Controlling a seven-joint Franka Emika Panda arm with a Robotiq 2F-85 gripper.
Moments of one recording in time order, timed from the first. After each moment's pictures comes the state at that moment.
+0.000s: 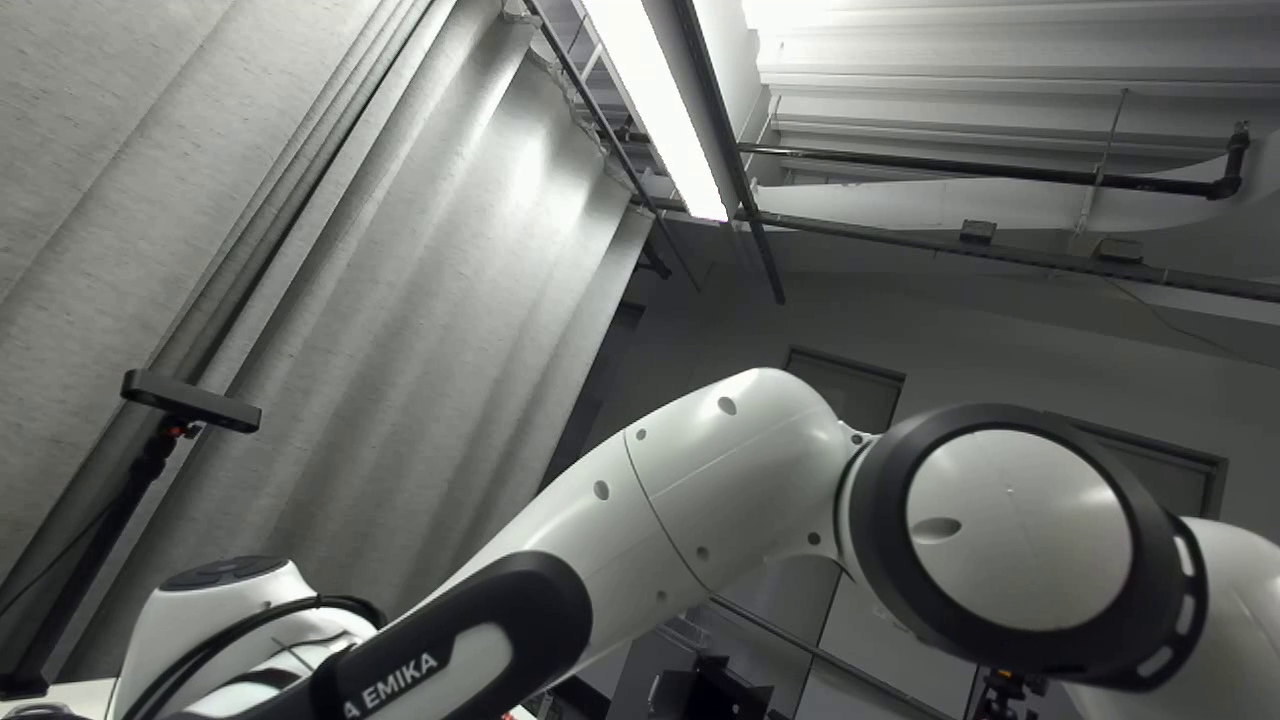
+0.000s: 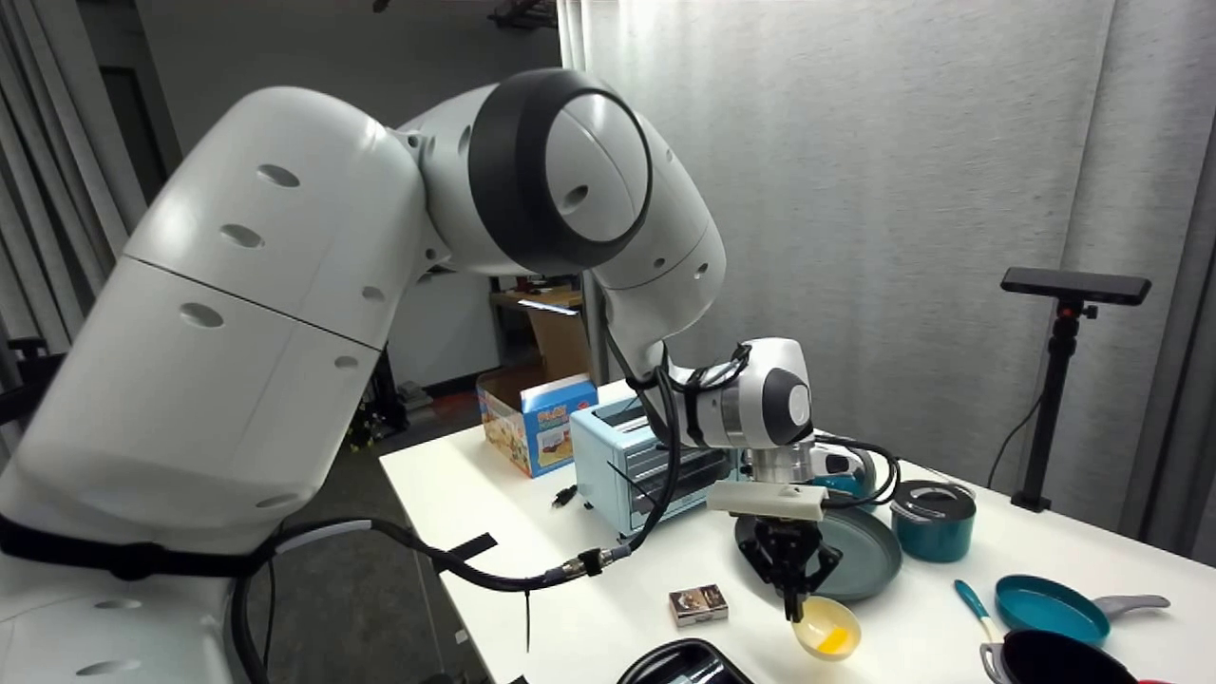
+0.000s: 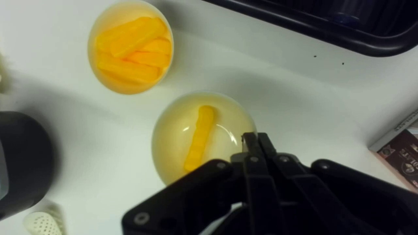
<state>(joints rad) 0.17 0.61 -0.02 -1.86 -0.31 2.24 0.06</state>
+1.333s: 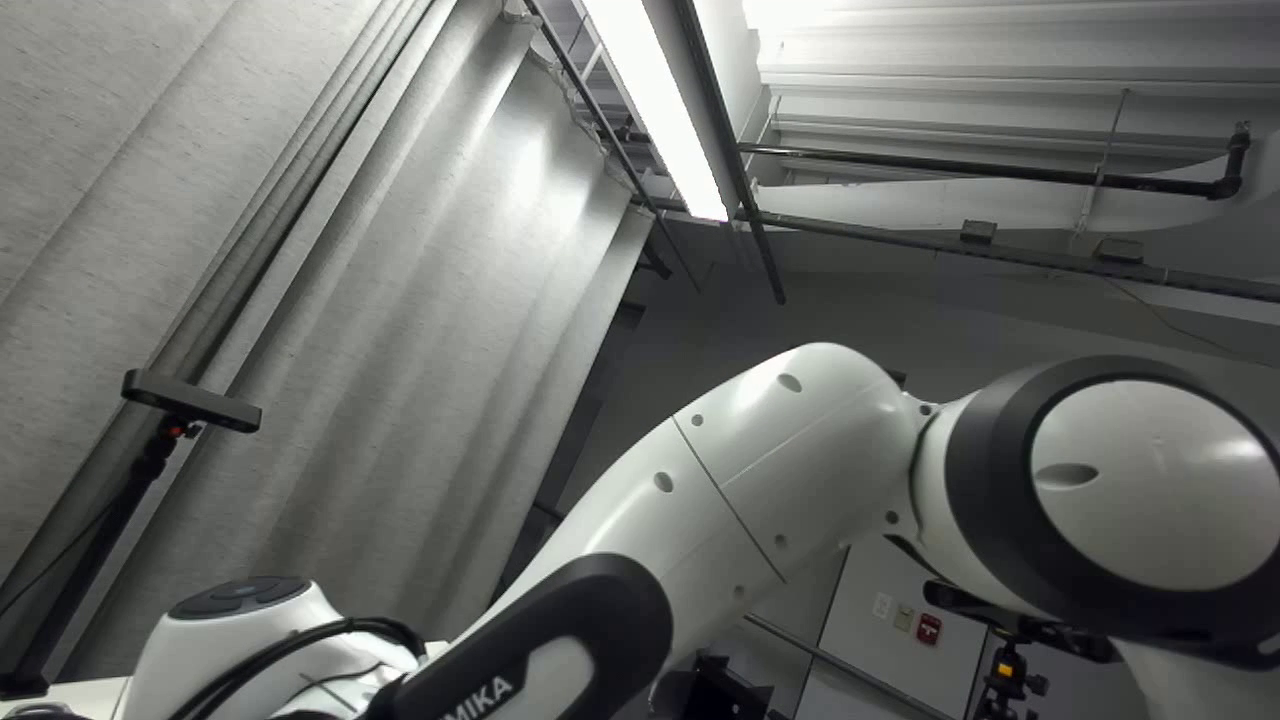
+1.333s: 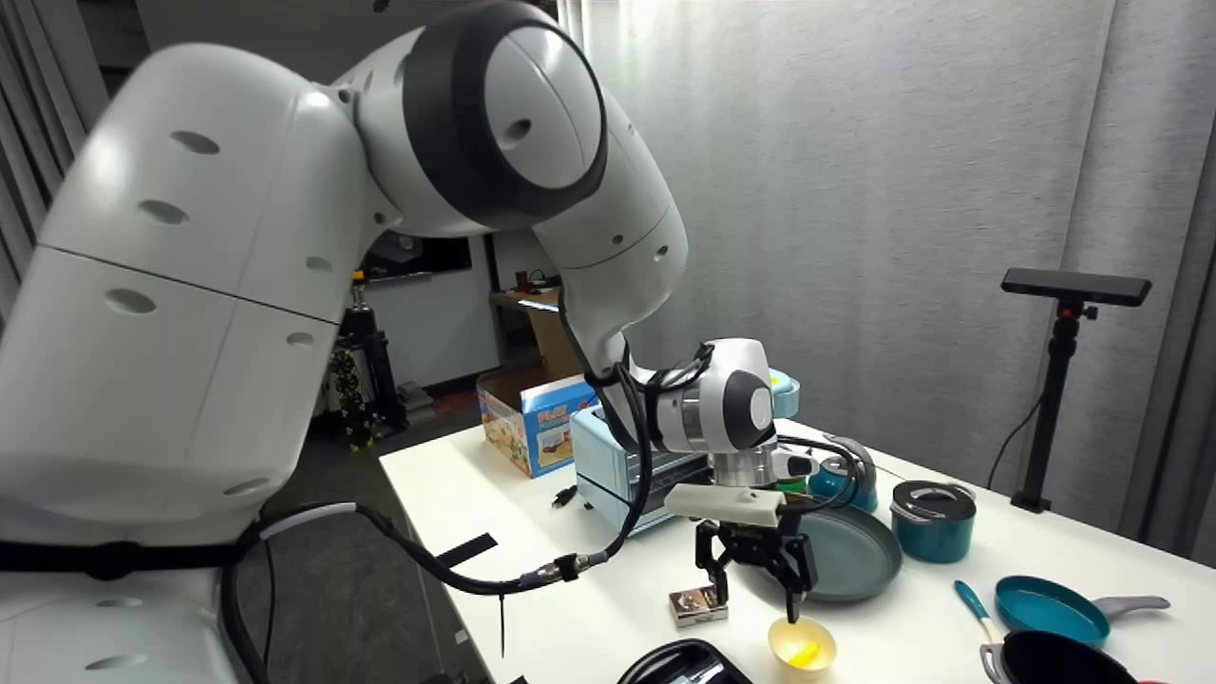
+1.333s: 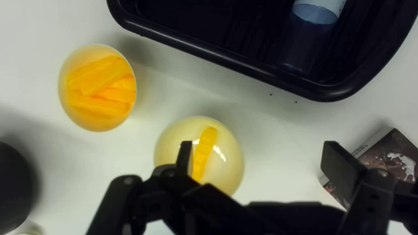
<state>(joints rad) 0.21 0.49 -0.02 -2.06 -0.31 2.34 0.12</state>
